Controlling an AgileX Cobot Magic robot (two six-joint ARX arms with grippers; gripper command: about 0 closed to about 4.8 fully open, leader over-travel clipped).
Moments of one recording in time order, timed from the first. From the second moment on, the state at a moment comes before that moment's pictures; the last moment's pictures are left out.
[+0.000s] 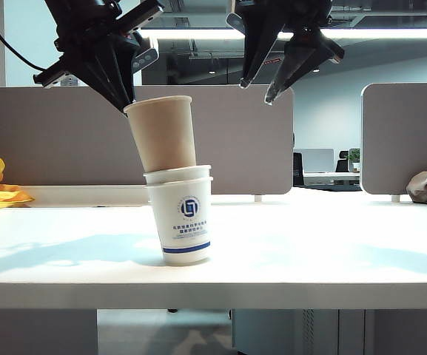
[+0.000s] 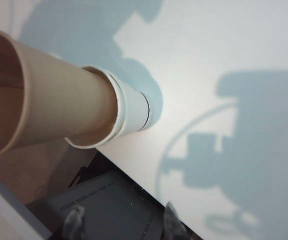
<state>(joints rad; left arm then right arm) -0.39 1.79 1.76 -1.25 0.39 -0.12 0.50 1.80 1.87 -1.23 -0.34 0.00</state>
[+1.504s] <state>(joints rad) -0.40 1.76 1.76 -1.21 0.35 -0.08 0.50 1.77 1.87 -1.21 -0.29 -0.03</state>
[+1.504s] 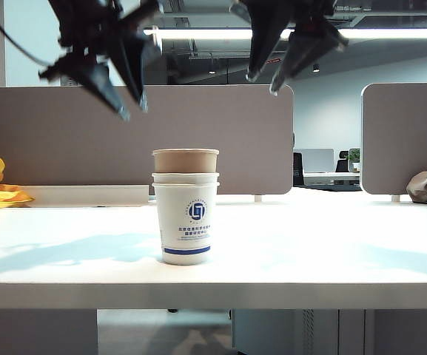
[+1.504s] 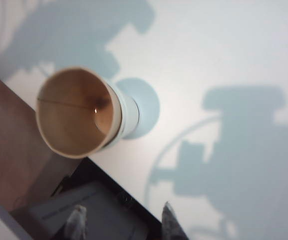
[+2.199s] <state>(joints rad) -0.40 1.45 1.76 -0.93 0.24 -0.01 0.50 1.57 1.87 -0.89 -0.29 -0.03</state>
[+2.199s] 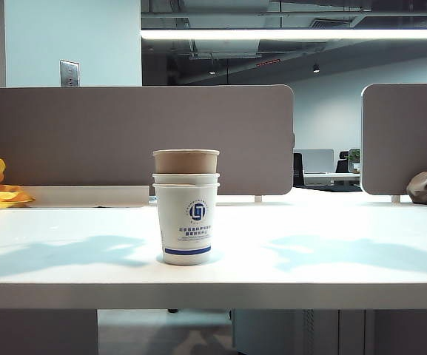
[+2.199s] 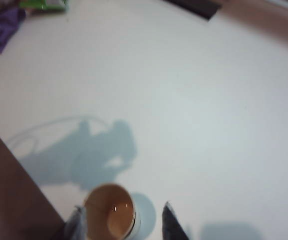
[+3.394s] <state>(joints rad) -0.40 1.35 1.76 -0.83 0.14 0.03 0.50 1.52 1.85 -0.76 -0.33 -0.11</state>
